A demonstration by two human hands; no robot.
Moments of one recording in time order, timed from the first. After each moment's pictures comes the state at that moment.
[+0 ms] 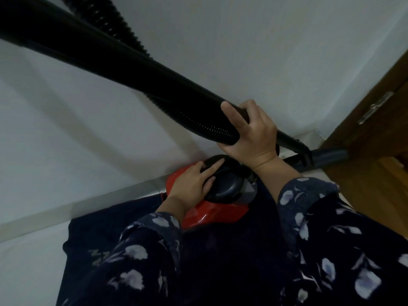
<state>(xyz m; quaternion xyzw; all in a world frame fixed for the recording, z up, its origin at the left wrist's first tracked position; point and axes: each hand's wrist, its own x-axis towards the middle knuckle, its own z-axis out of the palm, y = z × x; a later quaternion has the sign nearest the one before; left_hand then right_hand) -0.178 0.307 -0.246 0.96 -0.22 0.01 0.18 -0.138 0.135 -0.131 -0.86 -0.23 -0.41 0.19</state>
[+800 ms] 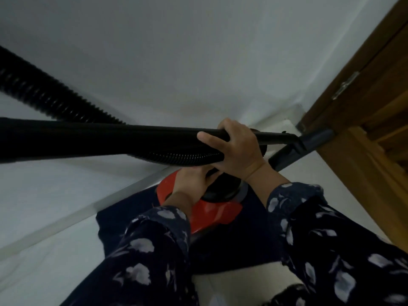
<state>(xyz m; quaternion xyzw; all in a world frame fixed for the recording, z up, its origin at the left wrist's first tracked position) -0.208 0.309 -0.140 0.95 -0.20 -0.06 0.24 -0.179 0.155 -0.084 -0.89 -0.26 -0.33 0.20</state>
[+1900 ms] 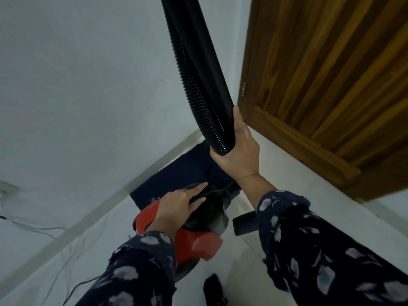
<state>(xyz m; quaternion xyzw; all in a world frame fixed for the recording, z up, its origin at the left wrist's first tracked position) -0.596 0.460 0.185 0.93 -0.32 -0.15 0.10 -0.607 0.268 0.251 -0.90 0.14 -0.30 0.30</state>
